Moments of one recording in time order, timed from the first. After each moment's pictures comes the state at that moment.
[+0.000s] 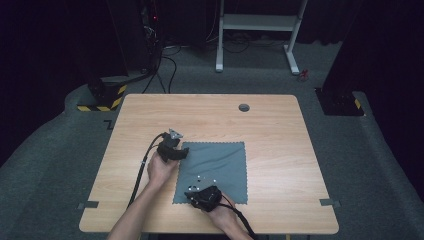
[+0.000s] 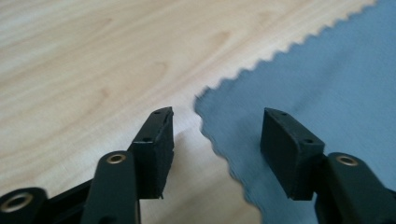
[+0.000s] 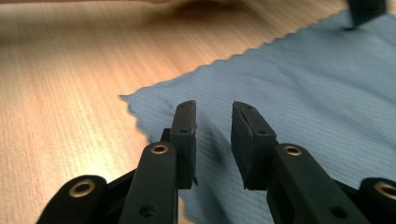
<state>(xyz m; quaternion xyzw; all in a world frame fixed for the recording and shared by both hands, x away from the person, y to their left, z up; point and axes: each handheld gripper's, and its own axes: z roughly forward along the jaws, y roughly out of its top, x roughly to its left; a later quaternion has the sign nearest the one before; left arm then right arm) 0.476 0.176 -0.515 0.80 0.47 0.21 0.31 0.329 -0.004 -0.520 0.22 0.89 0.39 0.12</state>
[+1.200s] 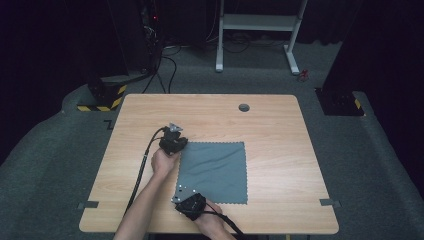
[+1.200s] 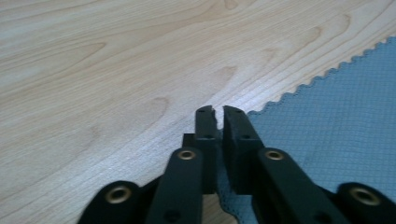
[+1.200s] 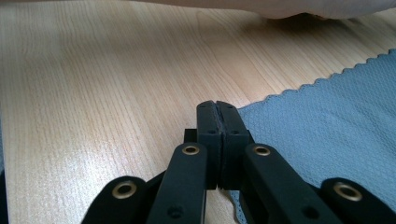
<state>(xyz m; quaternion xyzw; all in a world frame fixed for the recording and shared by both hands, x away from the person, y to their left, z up) 0.500 0.177 -0.519 0.79 0.47 0.18 0.35 0.306 0.039 -0.523 0.18 0.90 0.37 0.13</state>
